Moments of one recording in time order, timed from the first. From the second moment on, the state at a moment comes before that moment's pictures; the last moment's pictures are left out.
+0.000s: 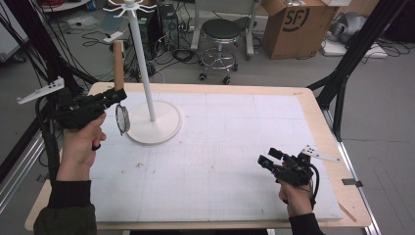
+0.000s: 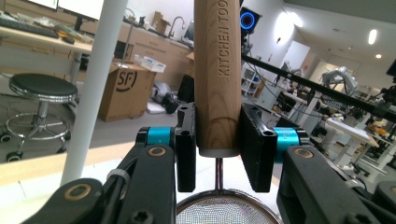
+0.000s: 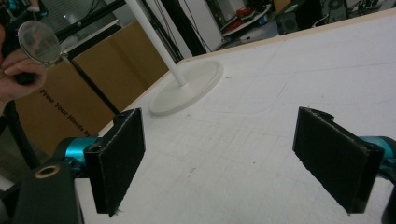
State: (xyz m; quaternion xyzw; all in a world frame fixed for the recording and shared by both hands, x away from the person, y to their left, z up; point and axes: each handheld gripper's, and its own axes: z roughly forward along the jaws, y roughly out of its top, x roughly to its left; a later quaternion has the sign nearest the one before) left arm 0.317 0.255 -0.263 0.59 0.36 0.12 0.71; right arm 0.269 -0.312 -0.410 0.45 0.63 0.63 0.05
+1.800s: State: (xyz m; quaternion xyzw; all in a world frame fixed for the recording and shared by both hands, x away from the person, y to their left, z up) left arm 0.362 0.267 -0.214 0.58 0.36 0.18 0.71; right arm 0.267 -0.329 -0.411 0.46 0.61 0.64 0.06
